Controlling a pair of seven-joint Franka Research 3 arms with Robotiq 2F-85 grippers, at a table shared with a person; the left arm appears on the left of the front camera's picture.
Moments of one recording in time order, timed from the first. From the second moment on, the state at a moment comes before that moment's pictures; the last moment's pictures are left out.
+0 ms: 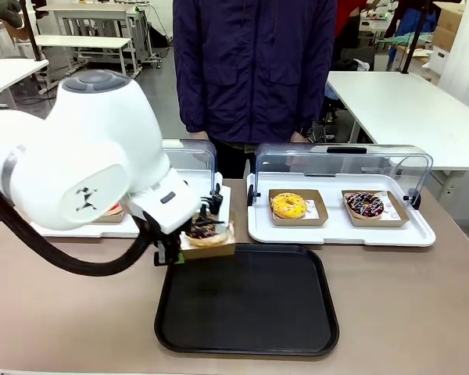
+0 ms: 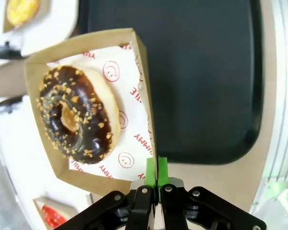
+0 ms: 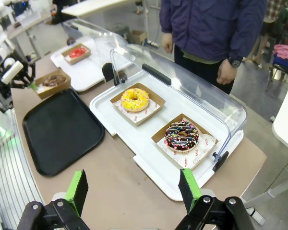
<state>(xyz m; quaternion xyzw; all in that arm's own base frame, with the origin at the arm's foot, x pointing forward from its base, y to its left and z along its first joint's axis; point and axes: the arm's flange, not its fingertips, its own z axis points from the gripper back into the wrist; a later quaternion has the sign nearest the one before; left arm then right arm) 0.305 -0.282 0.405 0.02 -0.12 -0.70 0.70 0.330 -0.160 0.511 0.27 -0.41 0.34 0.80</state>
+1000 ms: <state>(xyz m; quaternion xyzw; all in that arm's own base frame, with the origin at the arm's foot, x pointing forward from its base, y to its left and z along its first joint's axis) 0.269 -0.379 0.341 0.04 -0.07 -0.72 0.69 0.330 -0.161 0.511 0.27 -0.41 0.34 0.80</state>
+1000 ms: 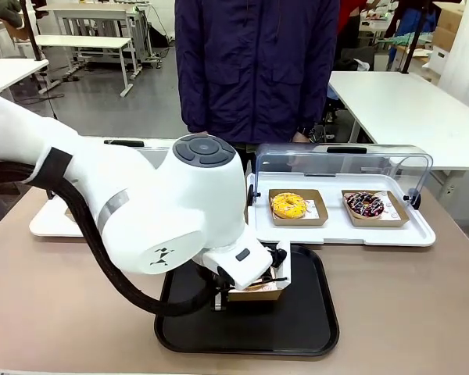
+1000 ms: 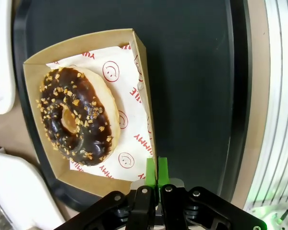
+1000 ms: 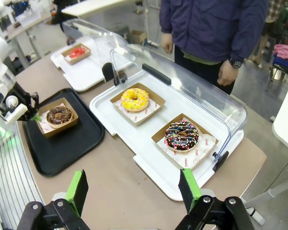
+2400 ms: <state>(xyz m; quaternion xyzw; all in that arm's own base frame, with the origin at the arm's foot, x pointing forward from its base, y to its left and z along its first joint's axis) 0.292 -0.373 0.366 0.01 -0.01 -0.72 0.69 0.330 -0.160 0.511 0.27 -0.41 0.34 0.80</state>
